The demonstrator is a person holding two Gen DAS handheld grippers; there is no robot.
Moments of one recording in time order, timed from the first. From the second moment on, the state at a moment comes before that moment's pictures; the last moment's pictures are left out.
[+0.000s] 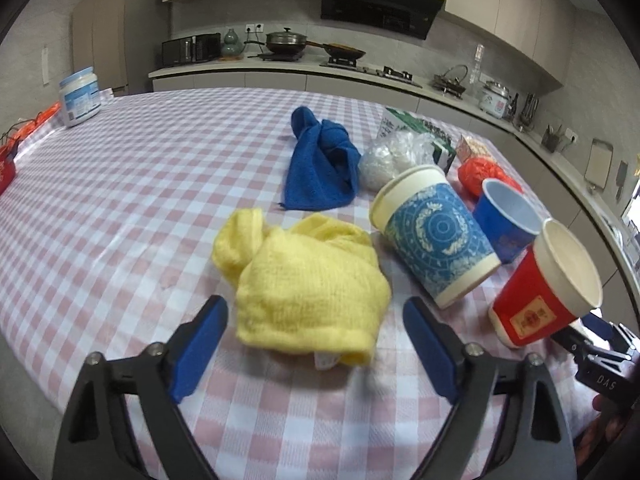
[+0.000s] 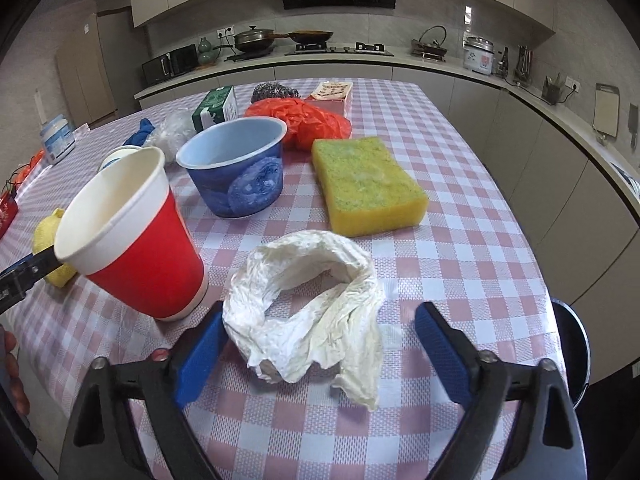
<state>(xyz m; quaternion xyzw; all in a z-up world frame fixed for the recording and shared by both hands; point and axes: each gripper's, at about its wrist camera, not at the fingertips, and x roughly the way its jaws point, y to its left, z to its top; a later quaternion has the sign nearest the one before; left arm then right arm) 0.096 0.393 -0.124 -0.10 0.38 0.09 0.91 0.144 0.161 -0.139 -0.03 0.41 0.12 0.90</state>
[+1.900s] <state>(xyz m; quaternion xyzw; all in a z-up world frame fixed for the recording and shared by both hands) 0.075 0.041 -0.029 0.00 0.31 -0.19 0.93 0.055 -0.186 -0.026 0.03 0.30 0.04 0.95</state>
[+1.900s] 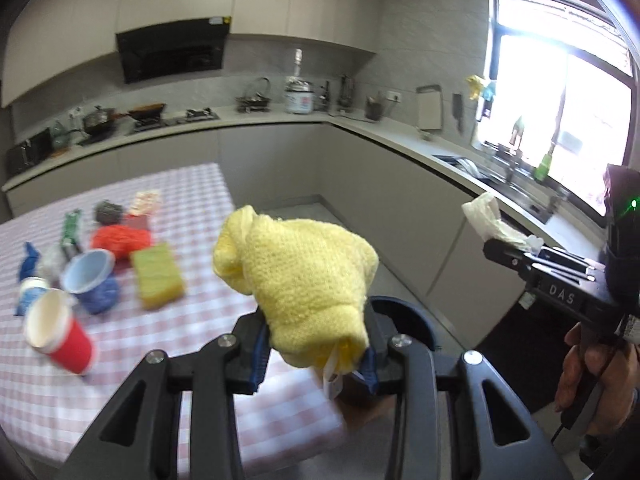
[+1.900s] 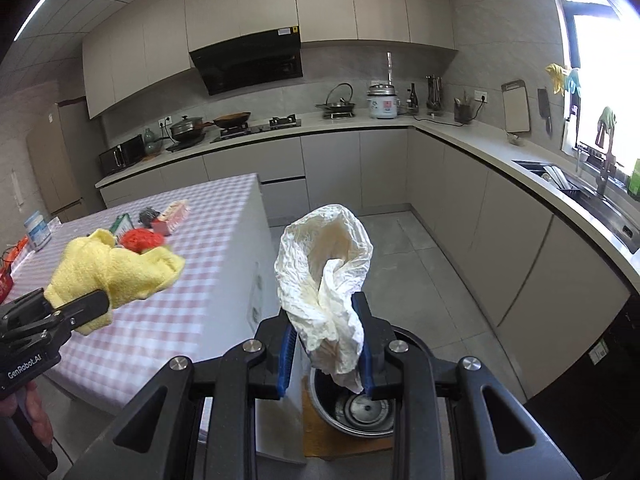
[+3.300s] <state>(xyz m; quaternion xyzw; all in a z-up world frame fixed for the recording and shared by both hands) 0.134 -0.102 -0.151 0.00 0.39 -0.13 0.91 0.192 -0.327 -0.271 -0.02 0.48 0.11 0.87</state>
